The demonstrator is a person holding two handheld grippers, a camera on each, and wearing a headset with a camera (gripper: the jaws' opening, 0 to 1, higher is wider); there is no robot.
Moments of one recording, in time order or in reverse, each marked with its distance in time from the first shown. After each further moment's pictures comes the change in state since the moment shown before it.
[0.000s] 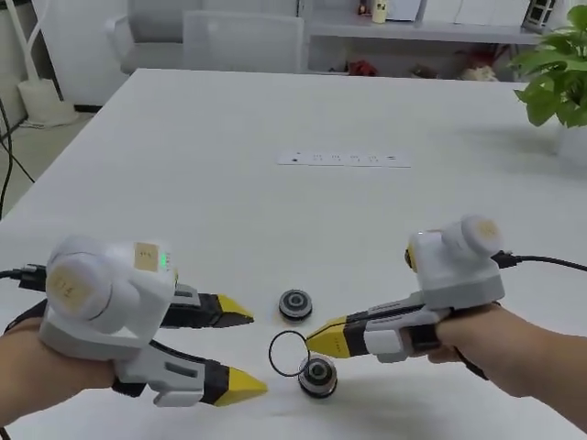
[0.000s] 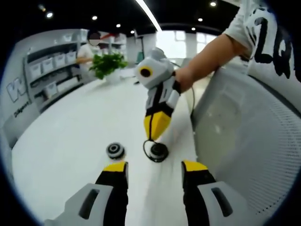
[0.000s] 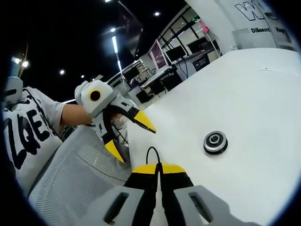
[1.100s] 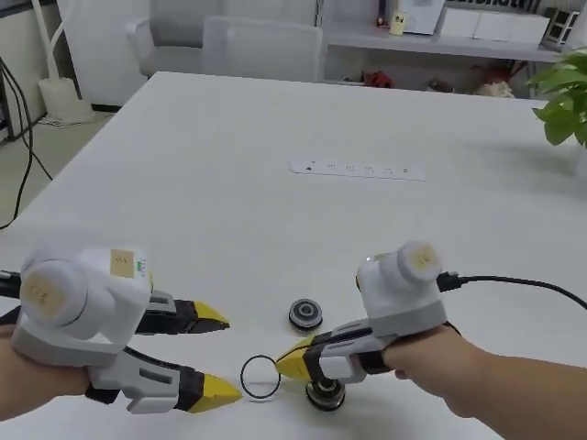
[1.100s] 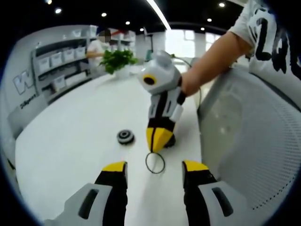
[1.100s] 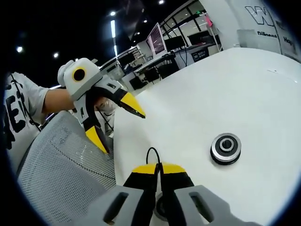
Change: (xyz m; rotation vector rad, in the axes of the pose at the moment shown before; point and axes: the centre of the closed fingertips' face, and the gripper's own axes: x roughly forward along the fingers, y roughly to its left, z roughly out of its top) left arm -0.020 0.010 -0.019 -0.050 0.017 0.061; right arm 0.050 -0.016 -0.017 -0.079 0.121 -0.085
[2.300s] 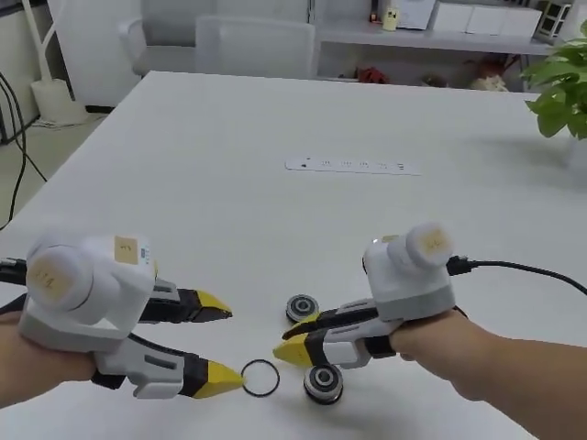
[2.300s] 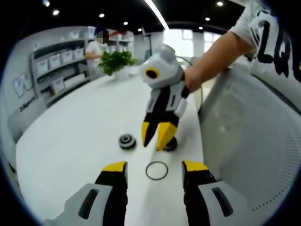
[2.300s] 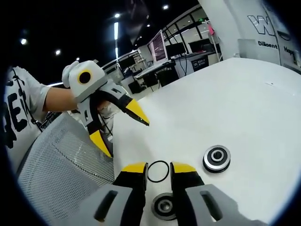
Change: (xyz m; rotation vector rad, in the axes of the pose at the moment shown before) left arm 0.004 0.005 0.012 0.021 0.000 -0.005; right arm -0.021 -0.001 0.020 -0.054 -0.060 -0.032
